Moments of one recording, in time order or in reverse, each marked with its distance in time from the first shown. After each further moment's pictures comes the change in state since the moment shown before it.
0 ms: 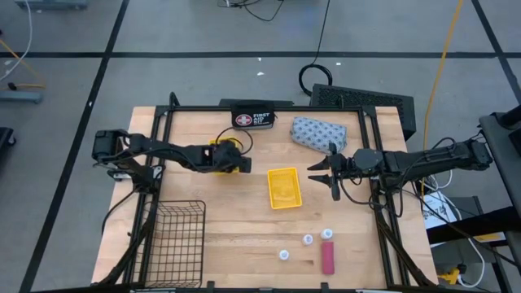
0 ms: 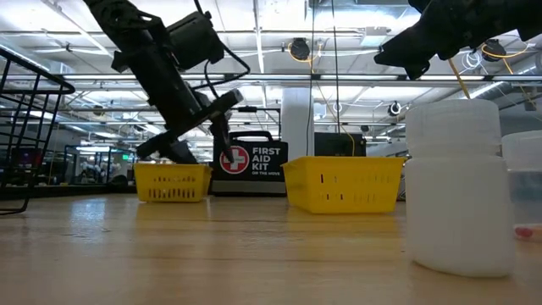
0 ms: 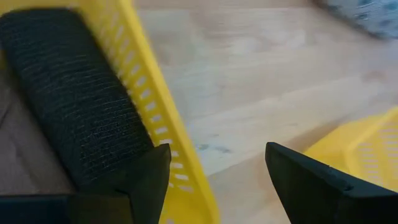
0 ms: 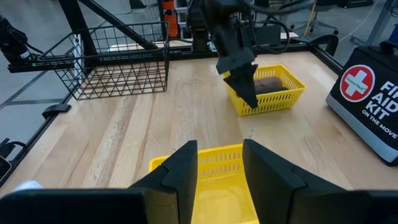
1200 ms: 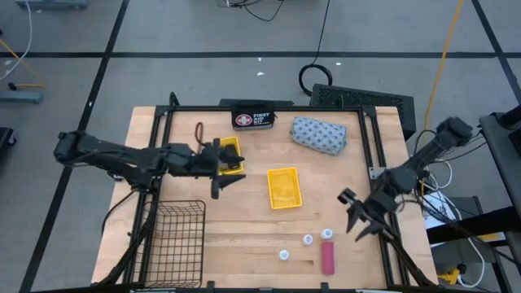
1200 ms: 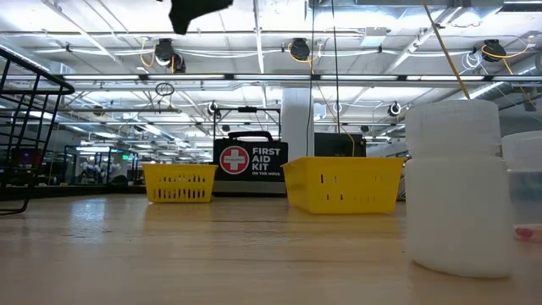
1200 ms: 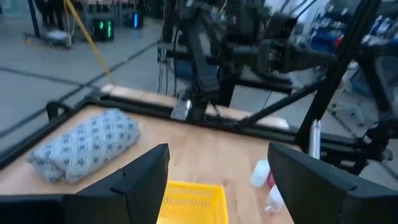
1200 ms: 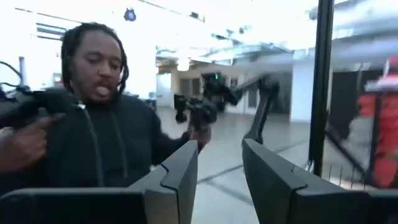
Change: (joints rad) left arm -0.240 -0.473 -0.023 0.353 0.105 0.973; right arm 0.583 0.003 -0.137 0.746 -0.242 -0.069
